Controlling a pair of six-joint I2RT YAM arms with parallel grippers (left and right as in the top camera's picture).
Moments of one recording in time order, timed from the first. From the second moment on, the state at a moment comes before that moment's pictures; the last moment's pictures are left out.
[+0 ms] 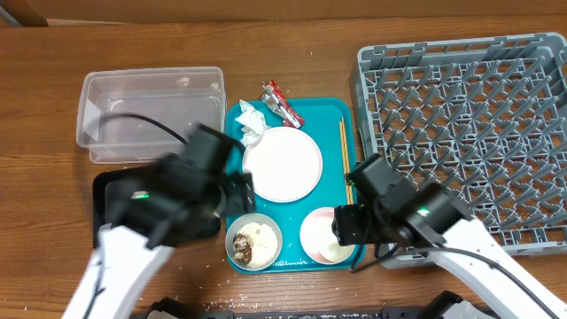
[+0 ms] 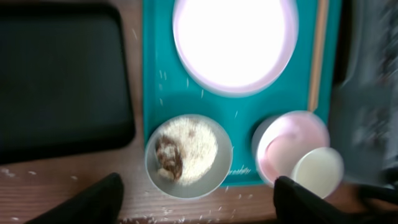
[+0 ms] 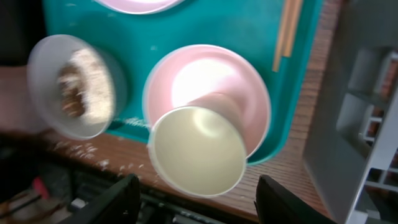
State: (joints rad) left arm -0.46 1.19 1.34 -1.32 0.00 -0.59; right arm 0.67 1.21 1.01 -1.11 -0.17 0.58
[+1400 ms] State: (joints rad) left arm -0.95 1.76 1.29 -1.04 0.21 -0.30; right arm 0.26 1.03 1.36 -1.29 0.05 0.65
